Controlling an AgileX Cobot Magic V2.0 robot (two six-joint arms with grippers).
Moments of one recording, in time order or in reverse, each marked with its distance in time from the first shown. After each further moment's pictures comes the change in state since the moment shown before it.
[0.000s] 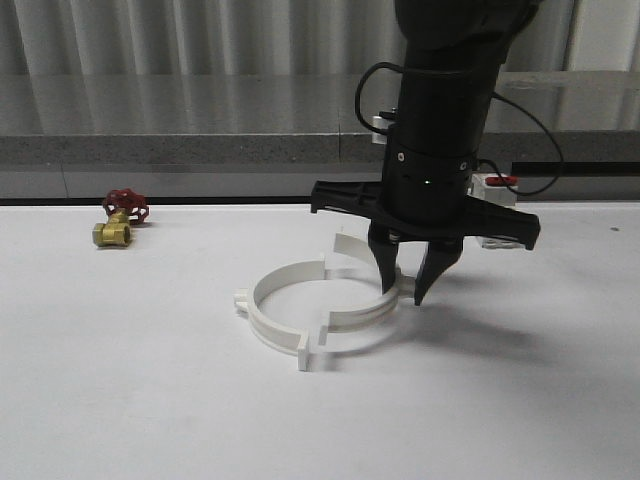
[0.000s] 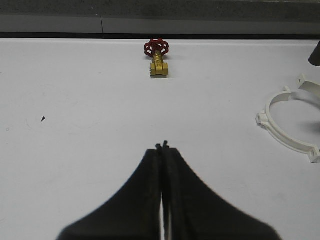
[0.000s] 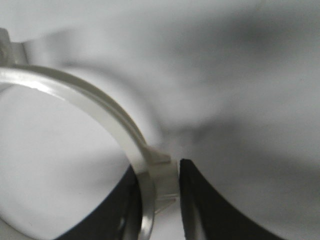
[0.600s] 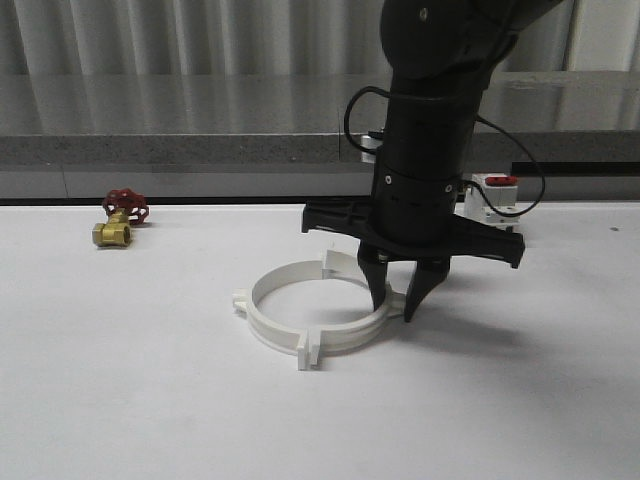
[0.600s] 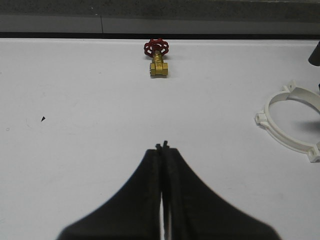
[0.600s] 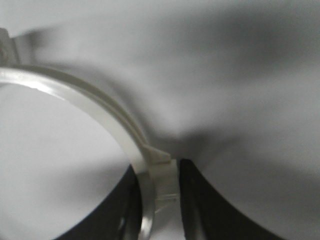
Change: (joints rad) left arm 0.000 0.000 0.000 0.000 0.000 0.000; right arm 0.013 0.051 -0.012 0.000 -0.031 0.002
